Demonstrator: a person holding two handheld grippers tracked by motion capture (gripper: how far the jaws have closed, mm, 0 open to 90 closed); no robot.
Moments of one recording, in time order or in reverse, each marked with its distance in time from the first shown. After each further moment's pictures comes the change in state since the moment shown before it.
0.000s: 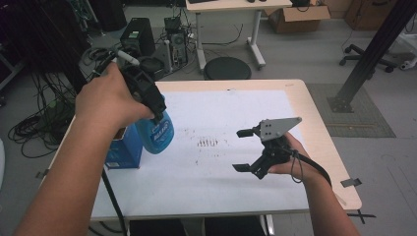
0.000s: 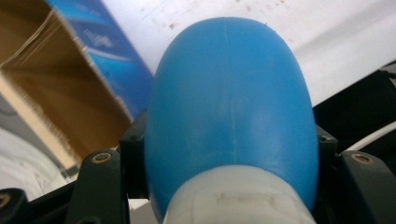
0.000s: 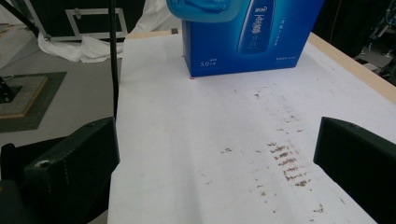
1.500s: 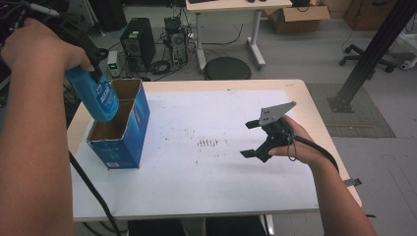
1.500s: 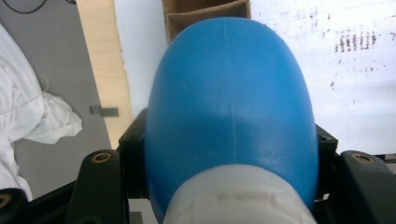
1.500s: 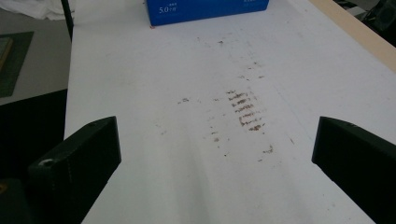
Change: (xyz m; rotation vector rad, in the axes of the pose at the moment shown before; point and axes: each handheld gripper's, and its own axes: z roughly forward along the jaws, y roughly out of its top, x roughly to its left) left arm 0.151 -0.006 -0.030 0.046 0.001 -0.457; right arm -0.046 -0.006 -0.003 0.207 -0.060 0.040
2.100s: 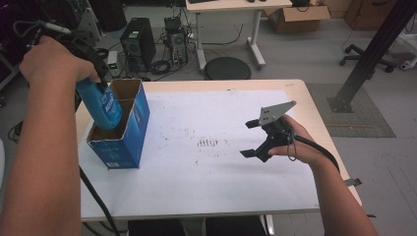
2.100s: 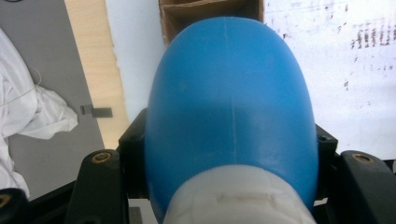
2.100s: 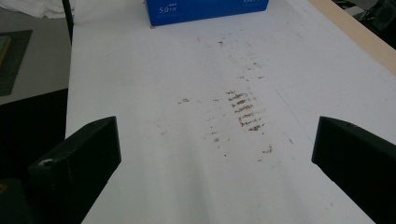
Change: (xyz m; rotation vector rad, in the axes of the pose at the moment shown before) left arm 0.002 0.010 0.038 0.039 -0.006 -0.008; right arm 0.002 0.003 -0.002 0.007 -0.005 -0.001
